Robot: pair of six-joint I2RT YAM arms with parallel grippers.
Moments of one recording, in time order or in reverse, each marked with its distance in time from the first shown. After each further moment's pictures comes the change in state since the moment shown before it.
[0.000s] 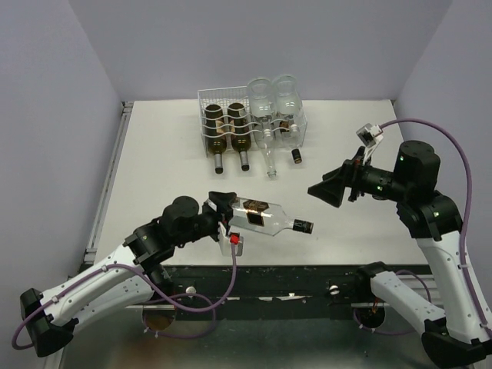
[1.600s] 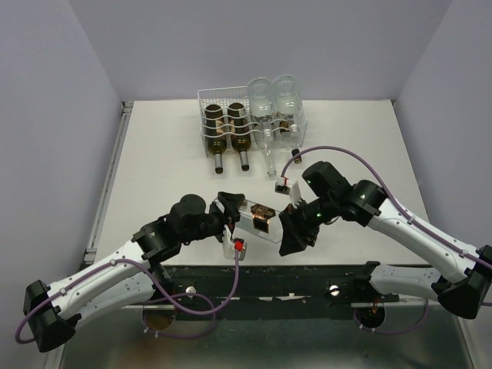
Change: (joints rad) left arm -0.002 0.065 -0.016 0.065 0.068 0.165; right arm 0.562 0.303 -0.106 -0.246 0.093 -0.133
